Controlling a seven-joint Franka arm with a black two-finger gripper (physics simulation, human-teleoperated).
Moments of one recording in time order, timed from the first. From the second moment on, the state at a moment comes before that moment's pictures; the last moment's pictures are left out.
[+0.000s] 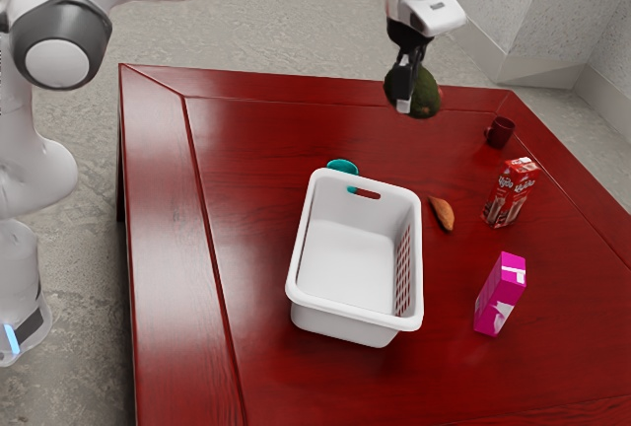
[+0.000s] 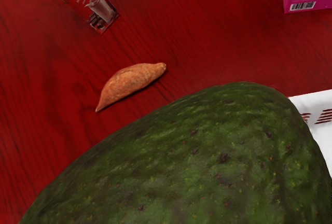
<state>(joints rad) -1.09 0.14 1.12 -1.41 -0.09 1.78 0.61</state>
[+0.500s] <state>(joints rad) -0.94 0.23 1.20 -1.58 -0.18 2.18 0.50</state>
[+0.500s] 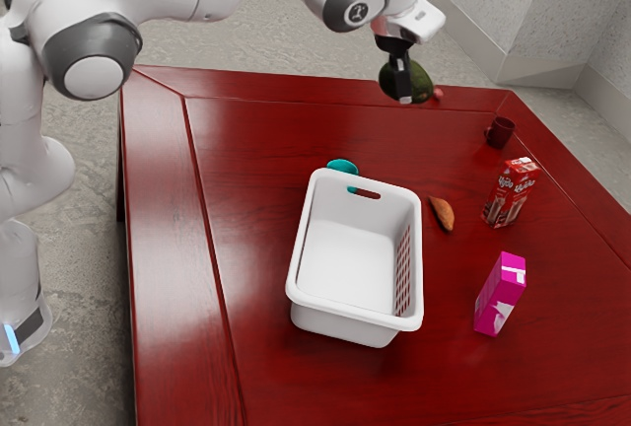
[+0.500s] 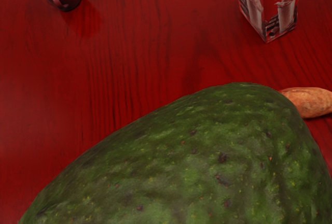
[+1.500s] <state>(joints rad) -0.84 0.26 1.19 -1.93 -0.45 2.51 0.27</state>
